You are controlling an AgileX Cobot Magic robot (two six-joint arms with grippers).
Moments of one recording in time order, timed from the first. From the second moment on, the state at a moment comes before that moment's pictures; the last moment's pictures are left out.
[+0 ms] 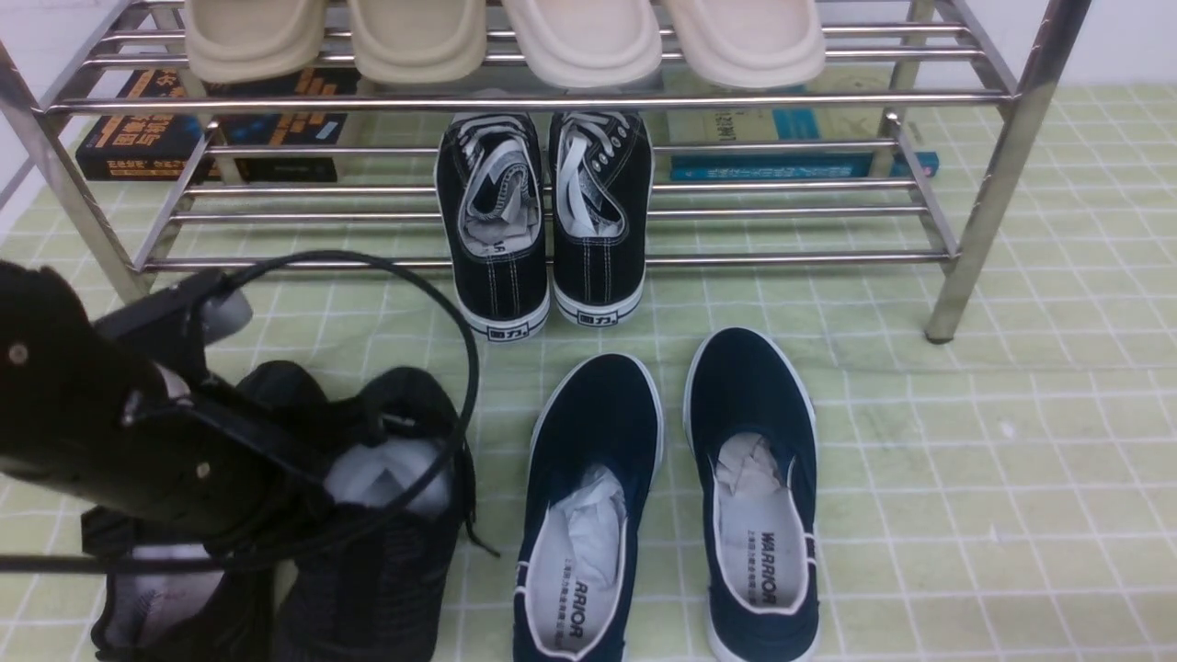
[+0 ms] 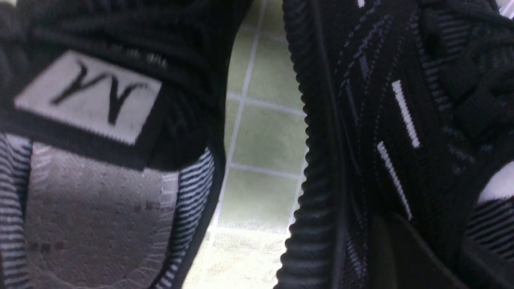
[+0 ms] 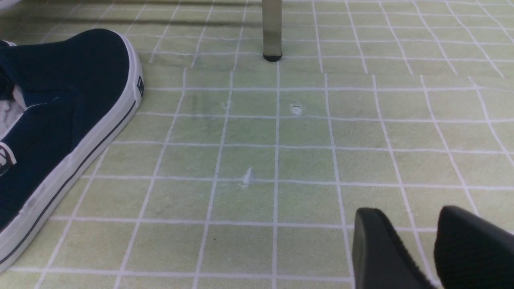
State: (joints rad) right arm 0.05 -0.01 0.01 0.03 0.39 0.04; left arm -0.30 1.24 -0.79 -0.16 0.72 -0.47
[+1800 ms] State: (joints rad) right arm 0.05 -0.01 0.01 0.03 0.39 0.04; left arm -0.30 0.09 -0.14 -0.04 0.32 -0.29
